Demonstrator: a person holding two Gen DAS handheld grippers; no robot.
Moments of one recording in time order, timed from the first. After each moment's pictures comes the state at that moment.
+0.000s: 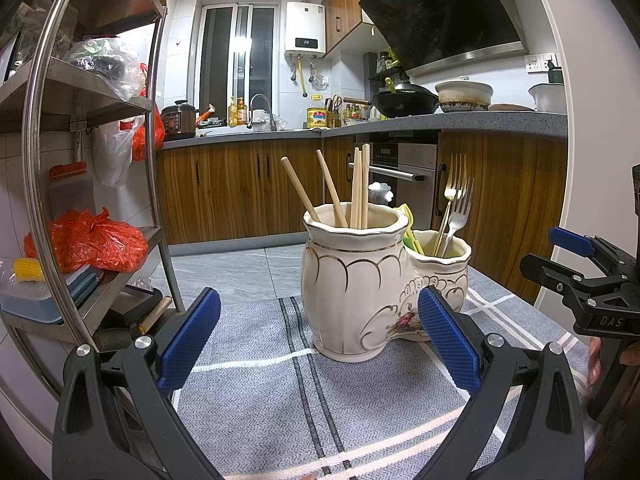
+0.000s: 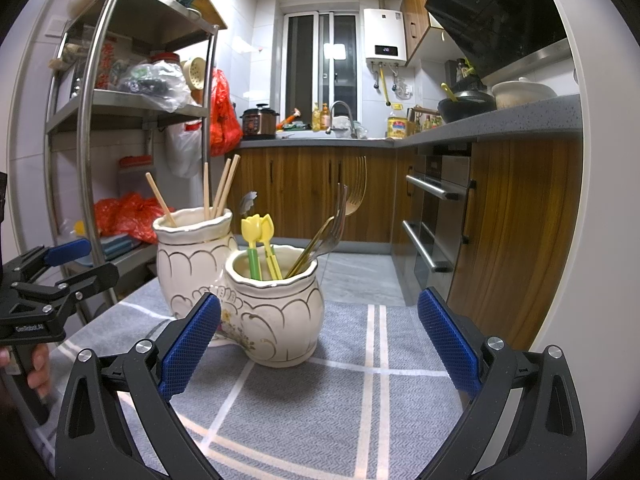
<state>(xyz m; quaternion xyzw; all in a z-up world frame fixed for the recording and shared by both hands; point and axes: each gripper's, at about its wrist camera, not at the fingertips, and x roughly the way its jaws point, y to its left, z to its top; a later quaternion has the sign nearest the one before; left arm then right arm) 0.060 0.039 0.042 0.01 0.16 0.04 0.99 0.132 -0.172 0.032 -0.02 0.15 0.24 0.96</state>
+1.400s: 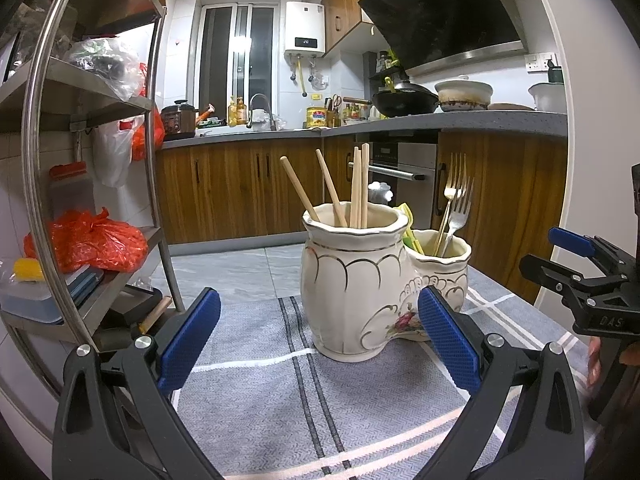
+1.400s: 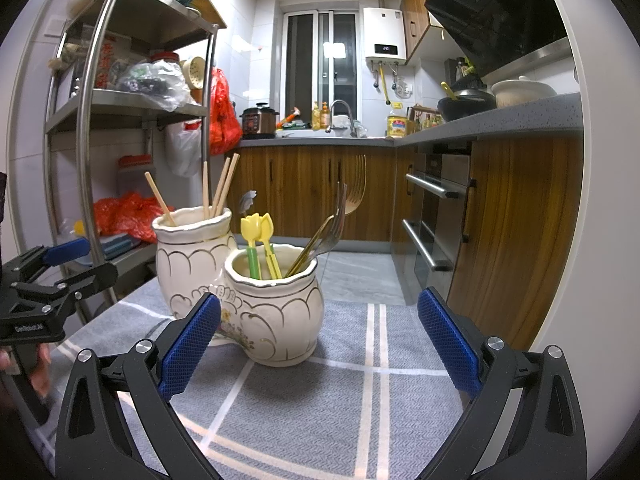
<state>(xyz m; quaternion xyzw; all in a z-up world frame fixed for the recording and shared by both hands) 0.063 0.038 0.043 0.01 0.16 0.04 0.99 0.132 -0.172 0.032 -0.02 0.15 0.24 0.96</state>
